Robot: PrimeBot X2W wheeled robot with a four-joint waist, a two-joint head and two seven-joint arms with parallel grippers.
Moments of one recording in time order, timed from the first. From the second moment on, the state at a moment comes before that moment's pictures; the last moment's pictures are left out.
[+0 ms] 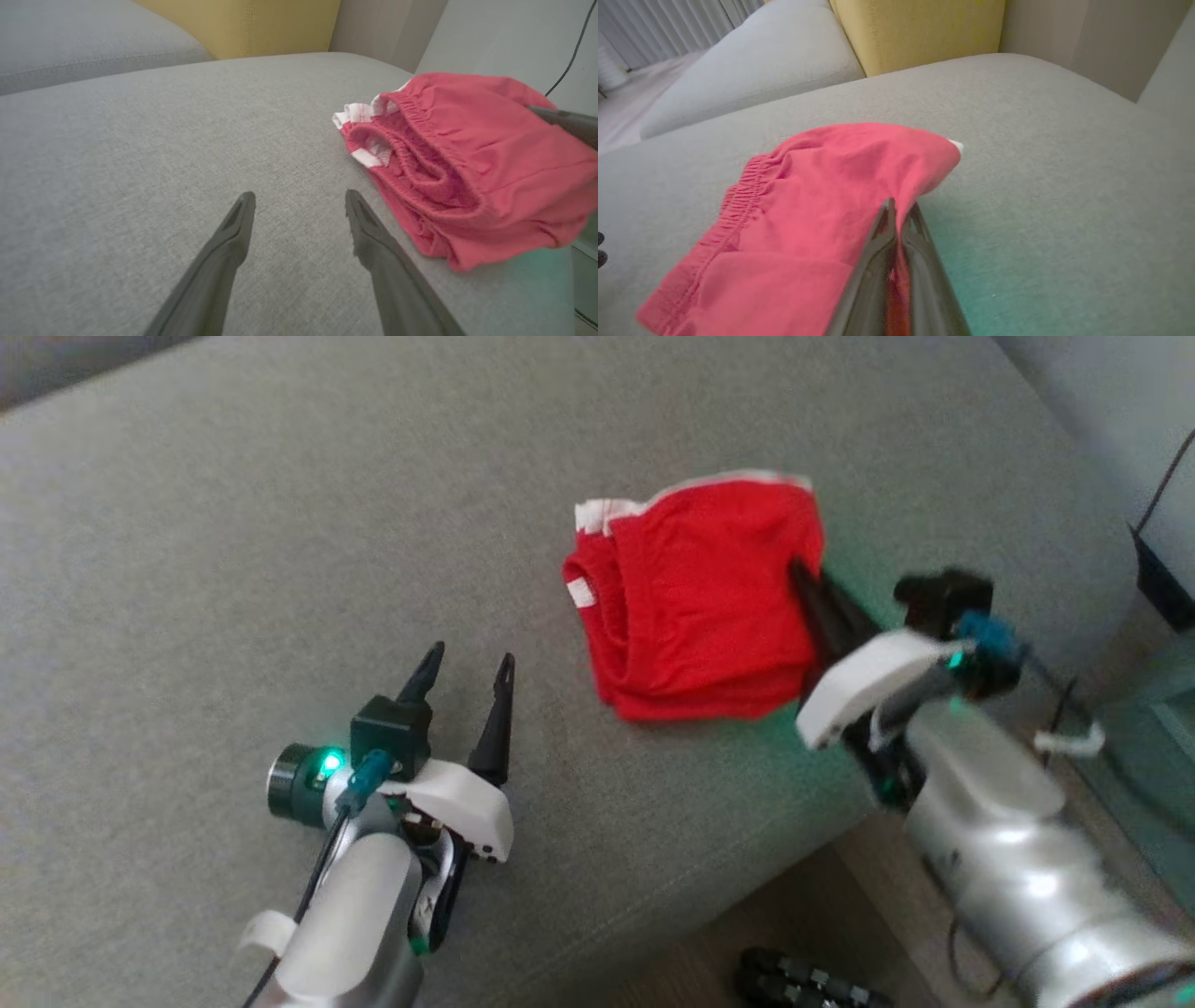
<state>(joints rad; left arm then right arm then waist) -0.34 0.04 -0.44 0.50 -0.19 0.08 -0.26 -0.65 -0.10 0.51 0.91 0.52 0.12 -0.25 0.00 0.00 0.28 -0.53</state>
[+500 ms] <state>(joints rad) -0.38 0.04 -0.43 0.46 -0.16 0.06 -0.26 -1.02 -0.36 0.35 1.23 0.34 0.12 -0.25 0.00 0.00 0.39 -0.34</state>
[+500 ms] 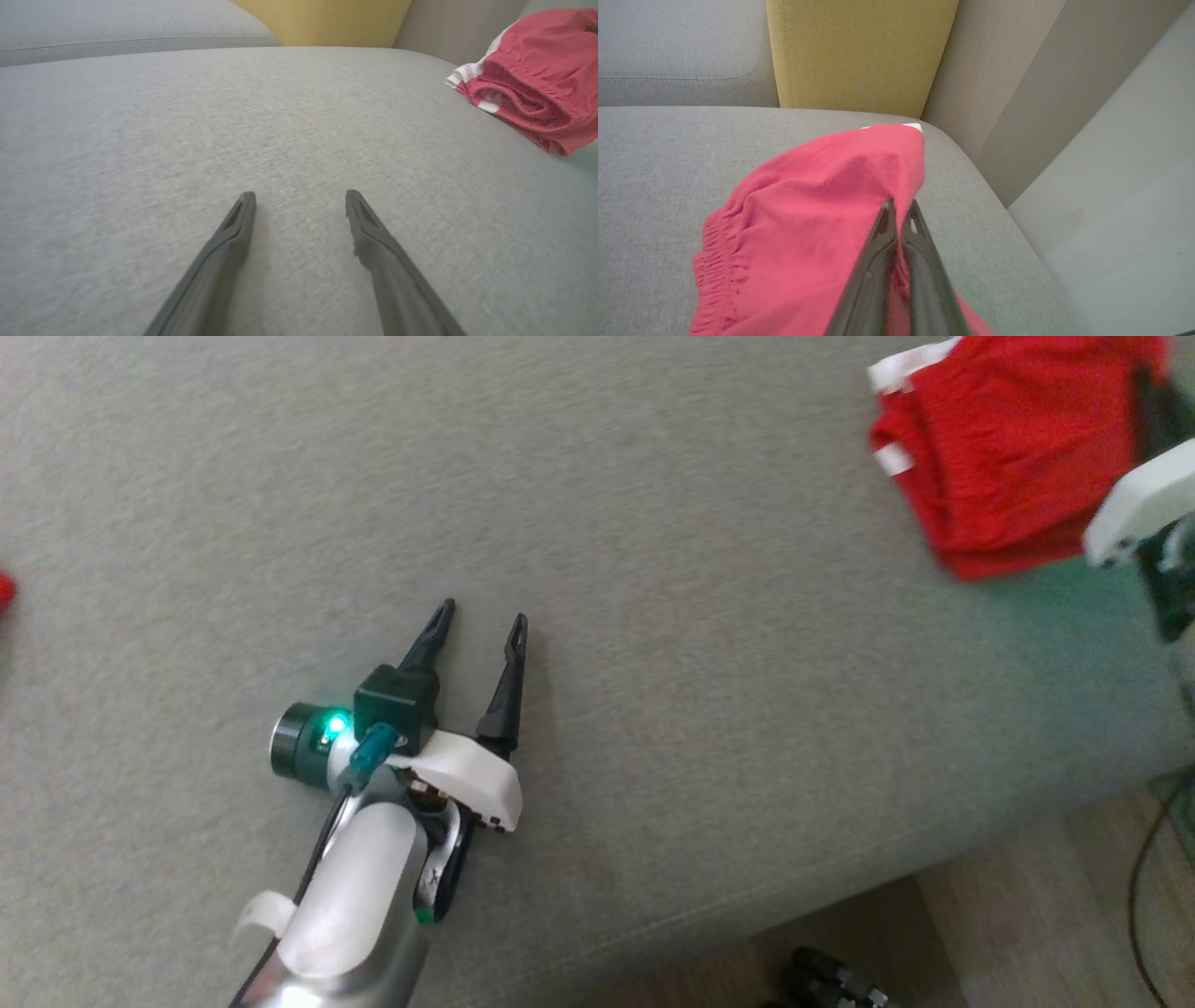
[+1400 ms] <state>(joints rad) -0.31 0.04 -0.36 0.45 -0.21 0.10 -0.26 -0.94 -0.34 0.11 0.94 0.15 0.12 -0.25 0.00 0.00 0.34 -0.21</state>
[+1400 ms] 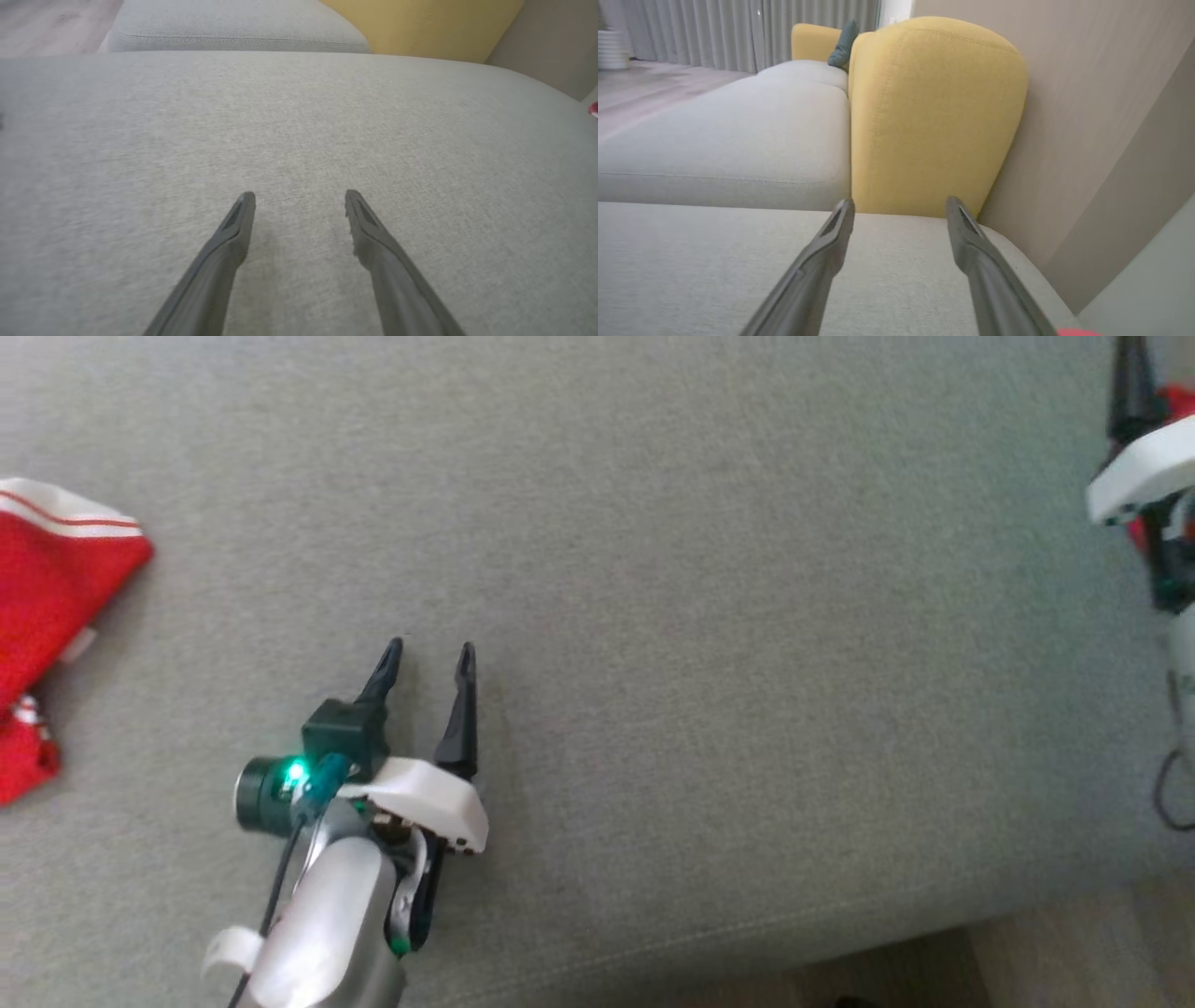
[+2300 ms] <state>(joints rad) -0.13 0.04 -0.17 0.40 -0.19 0.16 -0.26 -0.35 -0.07 0.14 0.59 0.16 0.12 -0.25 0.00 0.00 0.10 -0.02</state>
